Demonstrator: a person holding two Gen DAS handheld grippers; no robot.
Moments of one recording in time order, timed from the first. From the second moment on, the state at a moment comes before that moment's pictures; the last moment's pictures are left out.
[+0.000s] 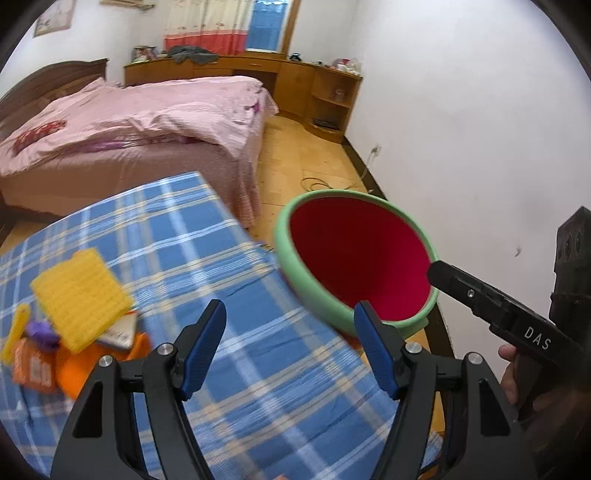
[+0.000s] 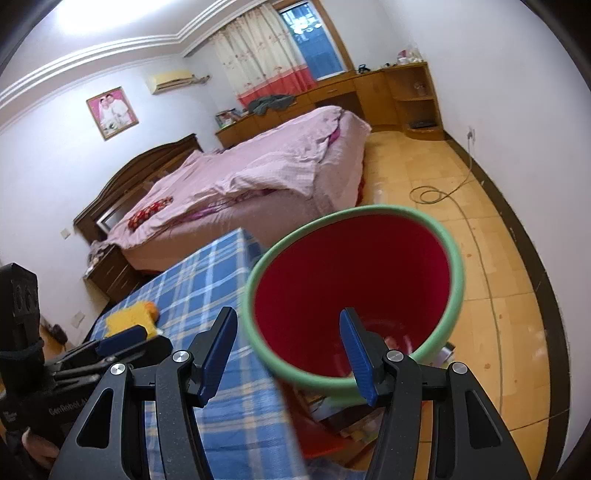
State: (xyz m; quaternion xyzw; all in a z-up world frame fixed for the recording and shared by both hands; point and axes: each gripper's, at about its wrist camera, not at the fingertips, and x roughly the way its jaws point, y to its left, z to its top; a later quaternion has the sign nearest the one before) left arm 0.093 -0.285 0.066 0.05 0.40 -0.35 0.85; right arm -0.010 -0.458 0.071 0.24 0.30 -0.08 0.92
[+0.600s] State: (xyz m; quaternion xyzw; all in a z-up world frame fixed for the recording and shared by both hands) left arm 0.103 -0.137 0.058 0.01 0.40 -0.21 0.89; right arm 0.016 -0.380 0.061 0.23 0.34 -0.03 0.91
